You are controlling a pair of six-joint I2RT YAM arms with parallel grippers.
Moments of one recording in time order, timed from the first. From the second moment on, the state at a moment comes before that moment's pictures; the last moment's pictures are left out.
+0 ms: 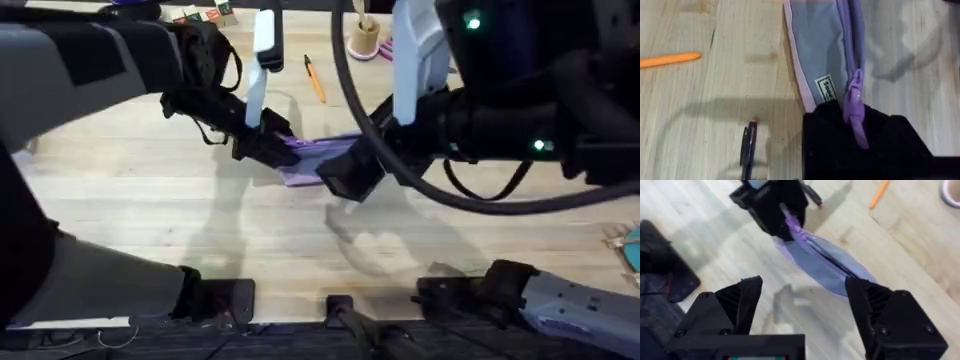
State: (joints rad) left arm -0.12 1.64 1.00 -0.90 0.82 1.28; right arm 0.84 1.13 1.16 -0.90 0.01 0.04
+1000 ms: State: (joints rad) left arm -0.07 1.64 1.17 -1.20 0.83 1.28; right arm 0.84 1.13 1.16 -0.96 0.41 -0.13
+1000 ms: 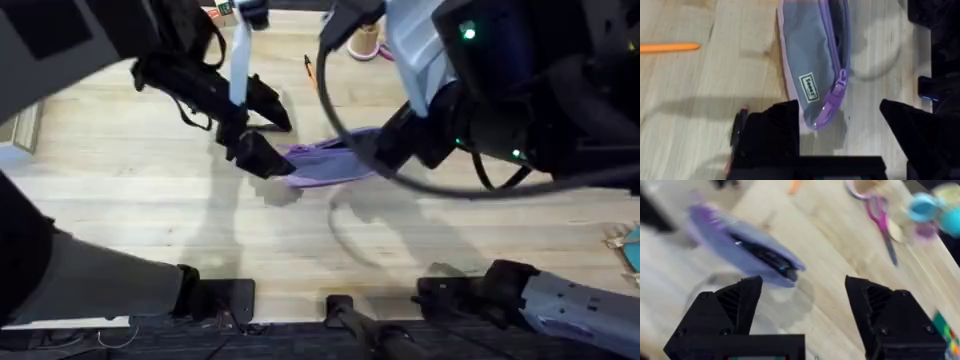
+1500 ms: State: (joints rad) left arm 0.03 1.47 1.26 -1.30 0.78 1.29; right arm 0.65 1.15 1.21 -1.02 -0.21 -0.45
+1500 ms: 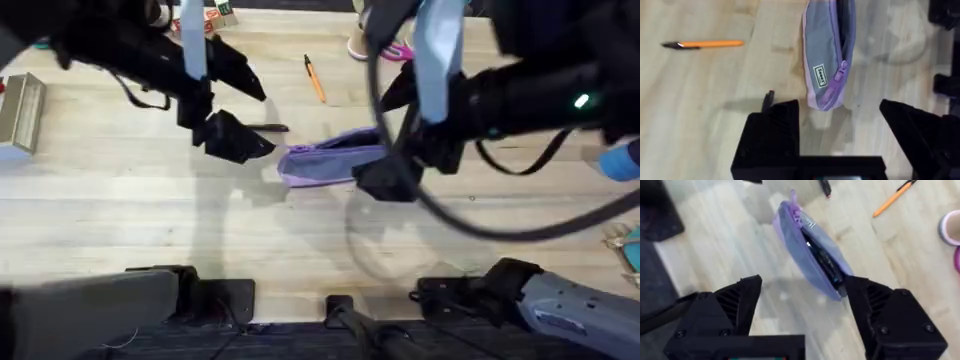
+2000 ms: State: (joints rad) left arm 0.03 1.17 1.27 -1.43 0.69 1.31; right arm 0.61 1.38 1.45 -1.18 -0.21 -0.65
